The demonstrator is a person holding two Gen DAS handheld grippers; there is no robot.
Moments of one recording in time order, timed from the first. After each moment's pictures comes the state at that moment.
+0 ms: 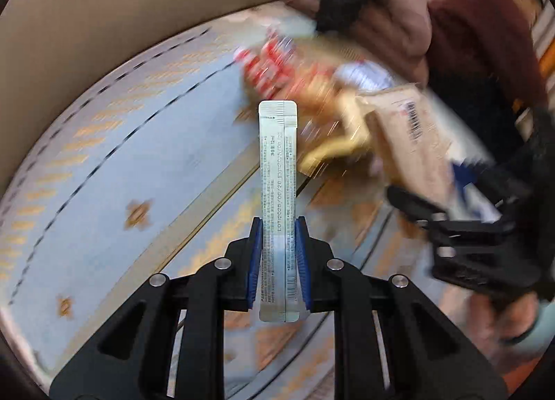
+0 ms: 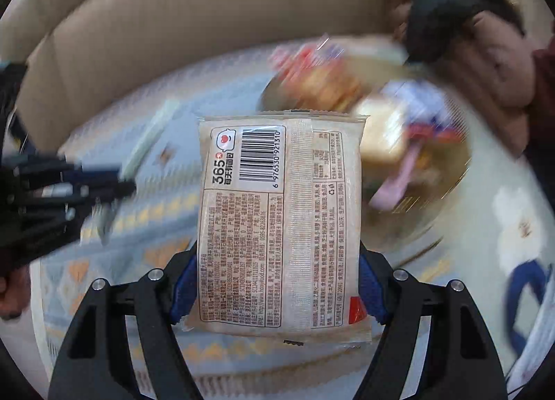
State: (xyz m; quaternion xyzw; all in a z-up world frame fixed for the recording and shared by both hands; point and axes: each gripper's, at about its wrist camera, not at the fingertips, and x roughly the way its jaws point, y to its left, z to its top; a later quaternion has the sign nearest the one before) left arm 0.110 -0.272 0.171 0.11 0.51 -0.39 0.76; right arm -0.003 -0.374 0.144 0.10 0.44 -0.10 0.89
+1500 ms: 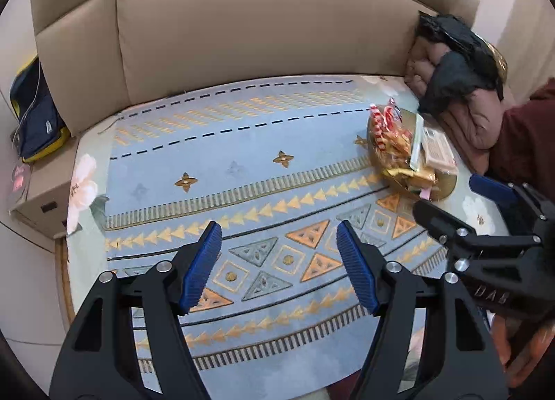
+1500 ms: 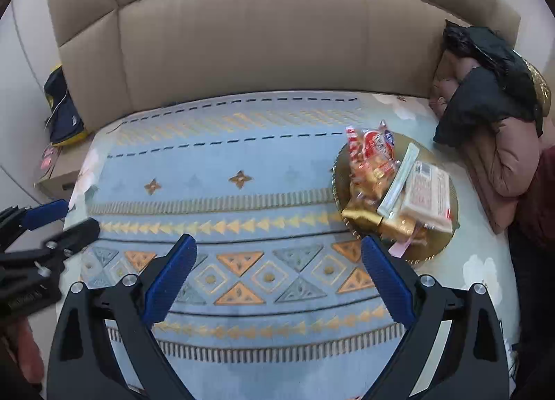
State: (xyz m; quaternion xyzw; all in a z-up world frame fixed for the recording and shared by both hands) left arm -0.009 -0.073 0.260 0.03 0.47 -0.13 0.87; right arm -0.007 -0.242 0.259 0.00 0.46 0.00 0.89
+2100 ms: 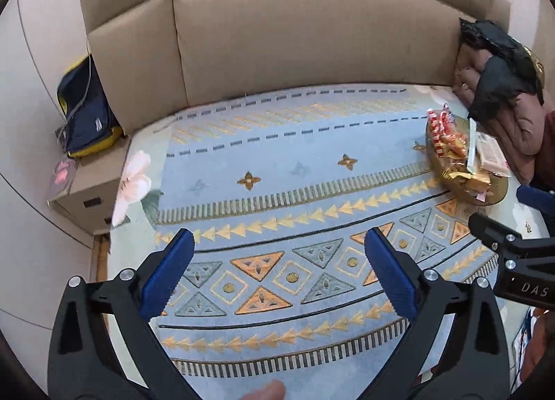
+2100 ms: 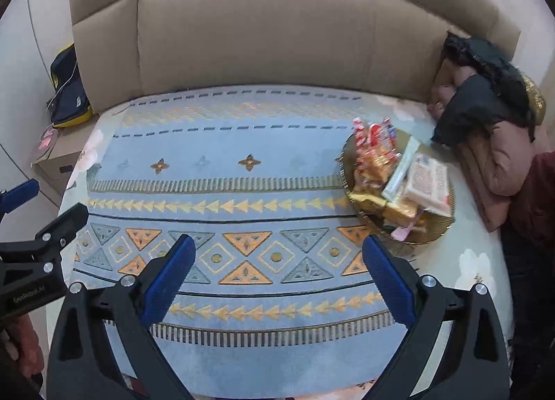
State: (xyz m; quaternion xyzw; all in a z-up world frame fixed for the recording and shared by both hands) left arm -0.015 -0.031 0.229 0.04 0.44 -0.03 0.90; right arm -0.028 -0.218 0.243 -0.03 0.47 -0.01 0.88
